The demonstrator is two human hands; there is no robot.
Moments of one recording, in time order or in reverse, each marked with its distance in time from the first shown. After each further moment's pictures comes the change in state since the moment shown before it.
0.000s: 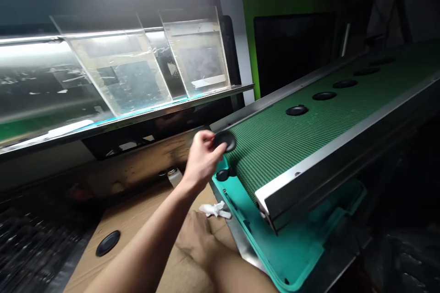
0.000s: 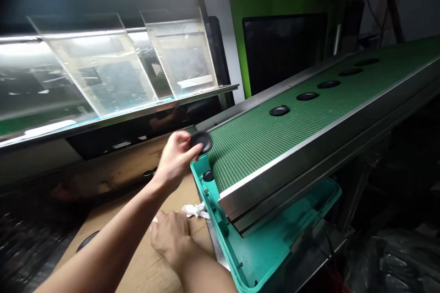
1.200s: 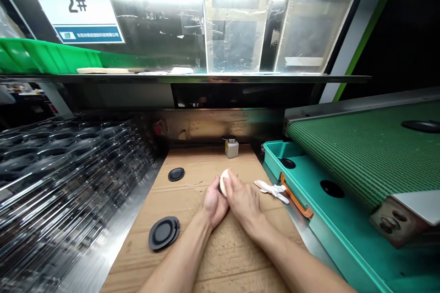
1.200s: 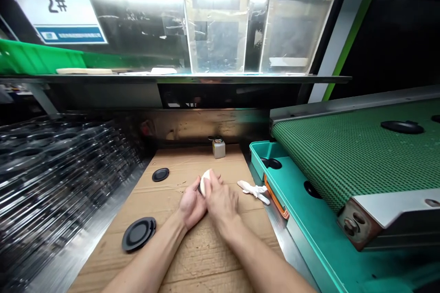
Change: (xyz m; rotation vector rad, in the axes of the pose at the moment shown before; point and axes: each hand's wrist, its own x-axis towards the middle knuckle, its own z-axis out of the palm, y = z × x) left_hand -0.177 -0.133 -0.158 -1.126 0.376 -0.668; right_hand -0.010 -0.043 0.024 -0.270 0.083 0.149
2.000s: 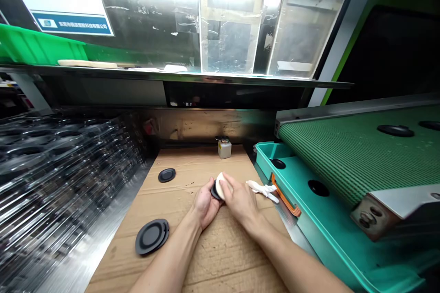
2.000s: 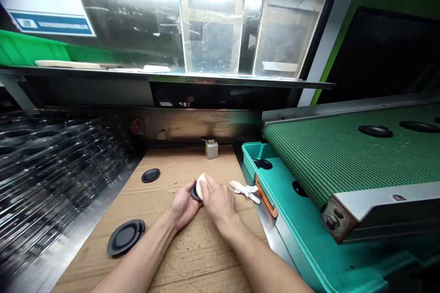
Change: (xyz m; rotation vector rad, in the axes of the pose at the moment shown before) left_hand 0.002 0.001 0.002 0.058 0.062 -0.025; right_hand 0.005 0.019 -0.009 0.147 0.005 -0.090
